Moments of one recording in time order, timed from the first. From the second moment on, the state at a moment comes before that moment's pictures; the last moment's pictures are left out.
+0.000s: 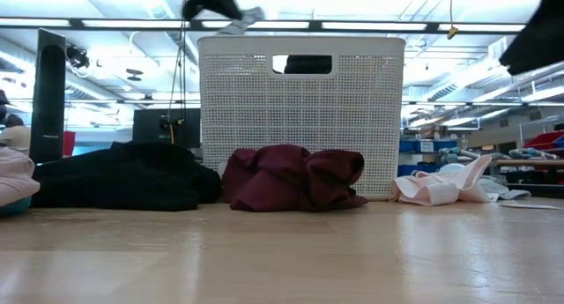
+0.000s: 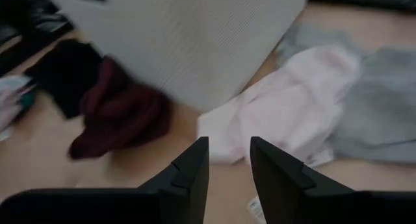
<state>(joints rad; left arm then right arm) 0.35 1.28 1.48 -0.78 -0.16 -0.23 0.97 1.43 0.95 -1.38 0.98 2.20</state>
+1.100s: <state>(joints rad) 0.35 1.61 1.62 -0.82 -0.03 -0.08 0.97 1.46 0.81 -0.99 1.04 1.98</state>
